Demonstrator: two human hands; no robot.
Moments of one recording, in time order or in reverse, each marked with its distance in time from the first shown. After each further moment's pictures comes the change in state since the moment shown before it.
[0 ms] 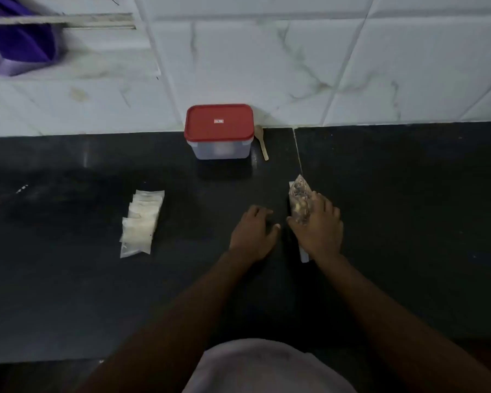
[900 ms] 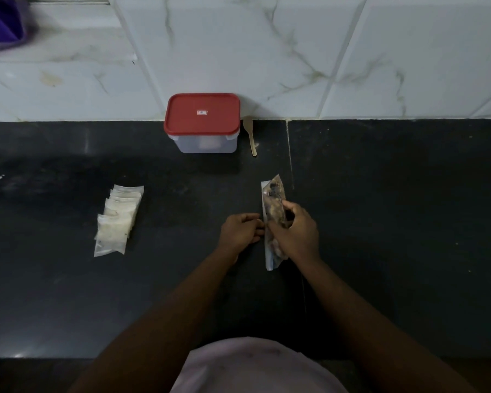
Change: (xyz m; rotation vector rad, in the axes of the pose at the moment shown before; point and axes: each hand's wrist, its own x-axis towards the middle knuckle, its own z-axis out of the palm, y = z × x) left_hand 0.034 0.015 0.023 -0.911 -0.021 -0.651; right_hand 0.017 0.012 0.011 0.470 -0.121 0.038
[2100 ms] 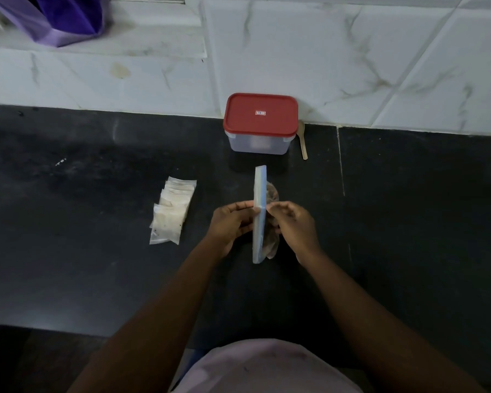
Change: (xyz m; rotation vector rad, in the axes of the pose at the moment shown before) left_hand -0.021 0.013 -0.137 -0.360 -0.020 0.019; right_hand -0.019 -0.085 0.083 0.325 -0.223 0.143
